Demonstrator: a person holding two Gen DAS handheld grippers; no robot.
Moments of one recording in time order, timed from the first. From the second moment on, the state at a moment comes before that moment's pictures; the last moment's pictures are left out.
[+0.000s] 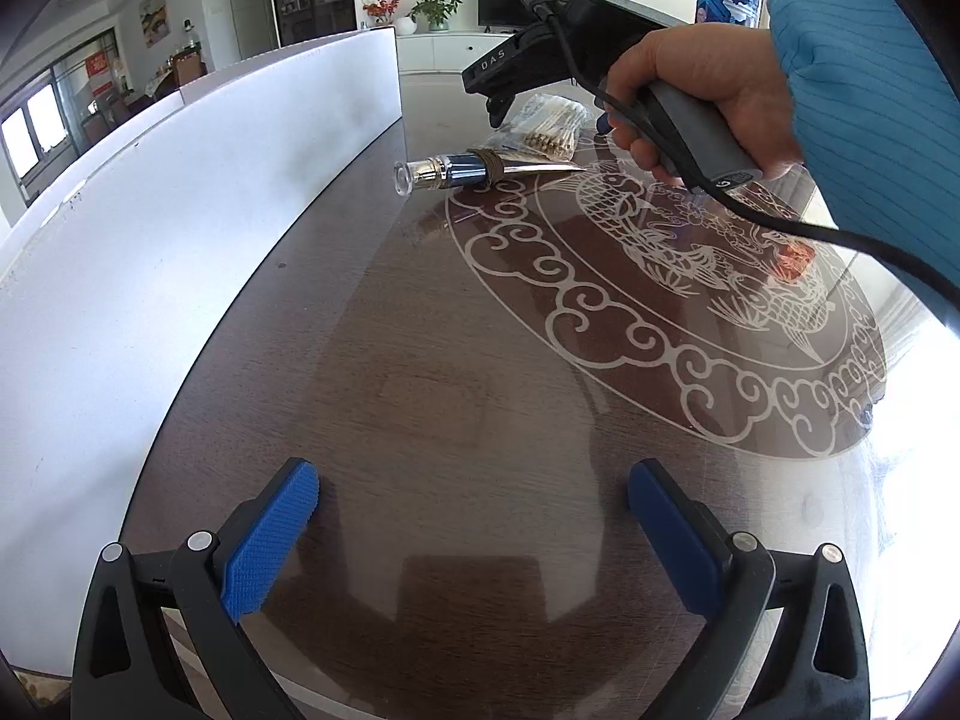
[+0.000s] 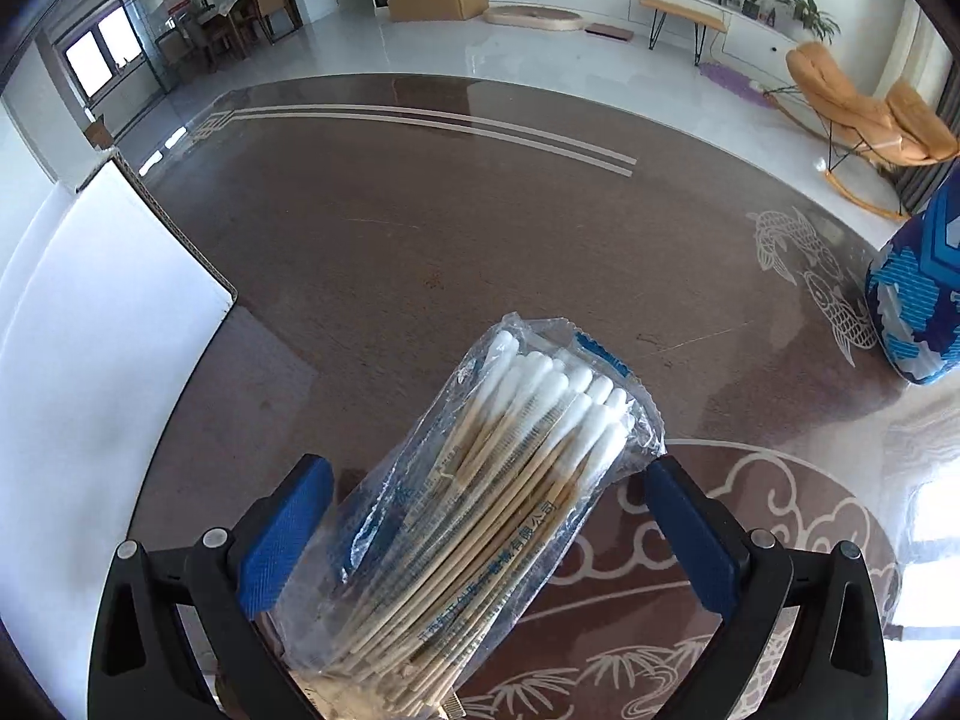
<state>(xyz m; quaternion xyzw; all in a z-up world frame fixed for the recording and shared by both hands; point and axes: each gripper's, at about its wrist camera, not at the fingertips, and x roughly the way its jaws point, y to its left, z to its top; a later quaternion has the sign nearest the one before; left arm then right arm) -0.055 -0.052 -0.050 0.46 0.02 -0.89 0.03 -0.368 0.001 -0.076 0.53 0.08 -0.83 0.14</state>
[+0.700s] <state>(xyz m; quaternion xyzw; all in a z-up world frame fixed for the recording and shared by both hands) -0.056 -0.052 -0.051 0.46 0.02 -0.89 0.04 -0.267 0.200 -0.070 0.48 0.03 -0.88 0.06</state>
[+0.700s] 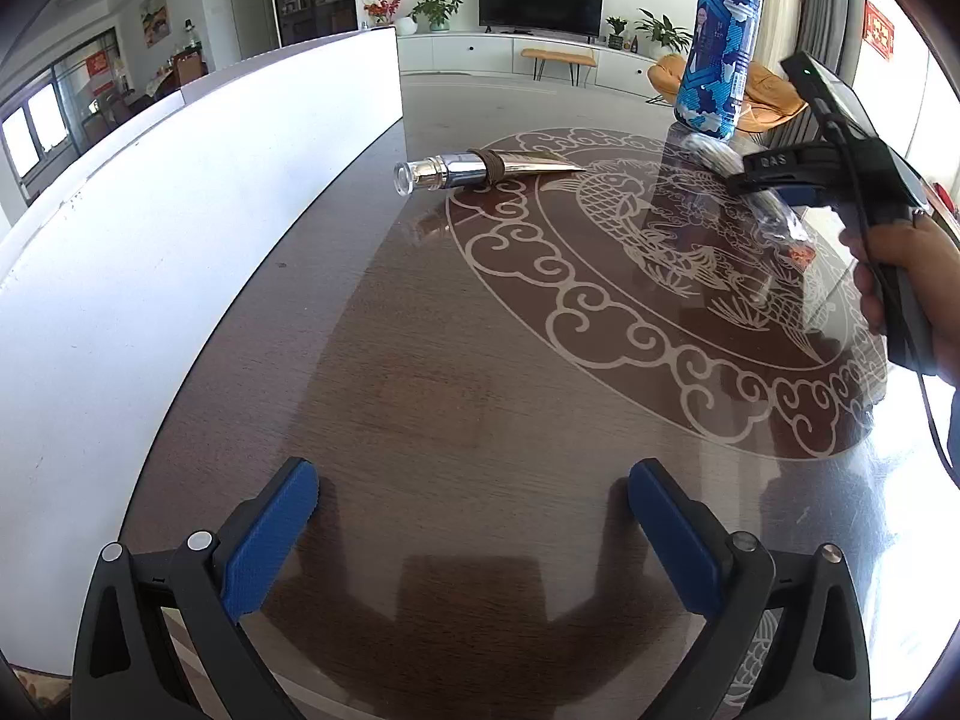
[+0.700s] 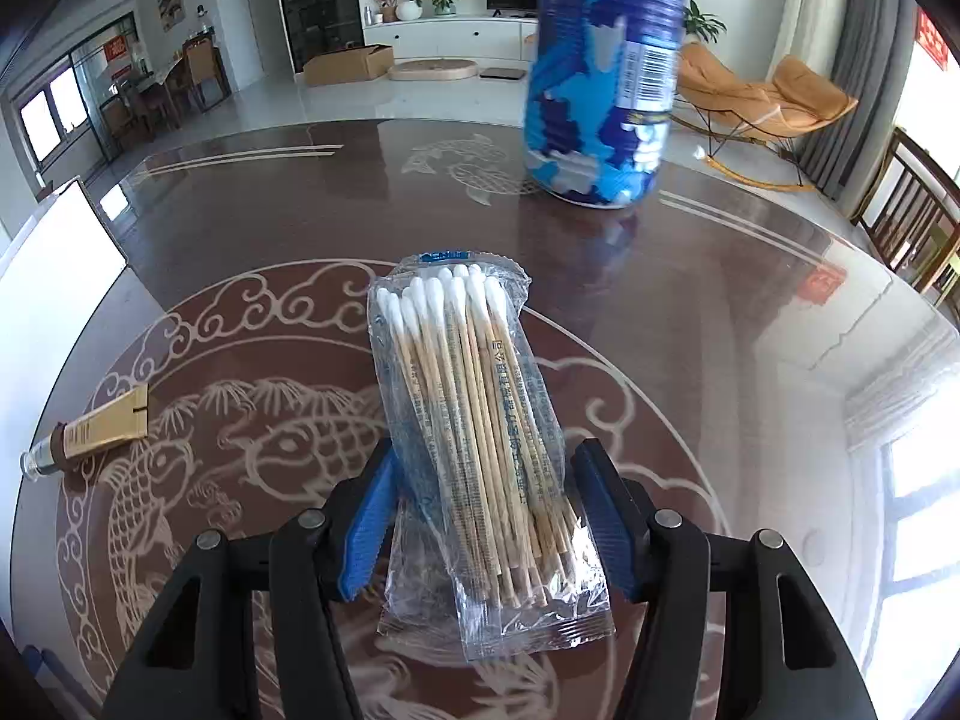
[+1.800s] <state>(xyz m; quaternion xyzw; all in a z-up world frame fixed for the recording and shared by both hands) -0.055 -0.052 -0.051 0.46 0.02 -0.89 0.04 -0.216 0.138 -0.028 0.39 0.16 -0.89 0.16</state>
